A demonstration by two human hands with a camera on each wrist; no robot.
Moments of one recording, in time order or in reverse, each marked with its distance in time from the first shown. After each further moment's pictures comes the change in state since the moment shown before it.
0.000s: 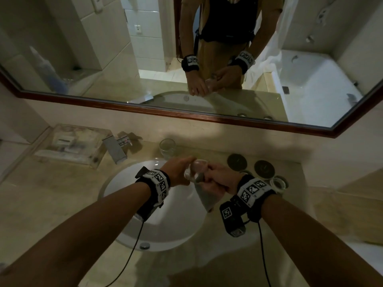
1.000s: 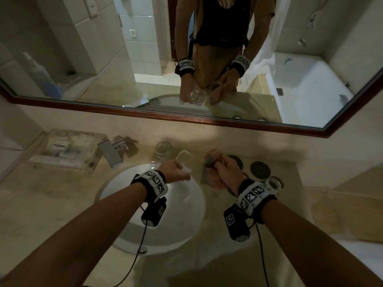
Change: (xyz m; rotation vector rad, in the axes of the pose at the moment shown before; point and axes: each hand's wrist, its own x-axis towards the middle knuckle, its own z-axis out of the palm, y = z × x) left_hand 0.011 -0.009 0.005 -0.314 -0.005 -0.359; right_hand 0.013 0.026 -0.019 0.117 0.391 -0.159
